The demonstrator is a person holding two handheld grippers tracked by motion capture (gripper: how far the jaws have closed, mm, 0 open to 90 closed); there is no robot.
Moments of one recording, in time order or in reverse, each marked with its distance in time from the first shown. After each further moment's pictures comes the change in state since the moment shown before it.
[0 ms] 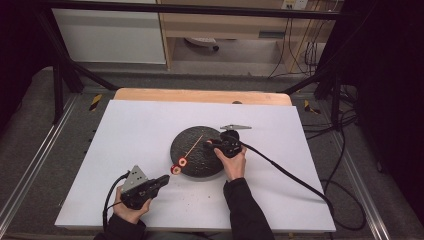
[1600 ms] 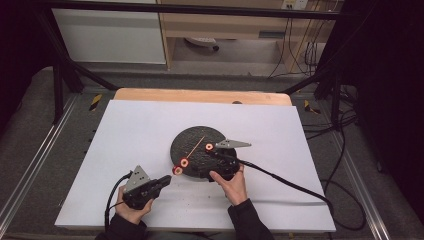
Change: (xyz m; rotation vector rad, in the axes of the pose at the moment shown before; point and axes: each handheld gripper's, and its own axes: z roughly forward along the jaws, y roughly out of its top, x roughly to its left) left arm -0.003 0.000 0.005 0.012 -0.005 0.004; right arm 0.060 -0.027 -0.045 -0.056 0.158 -0.074
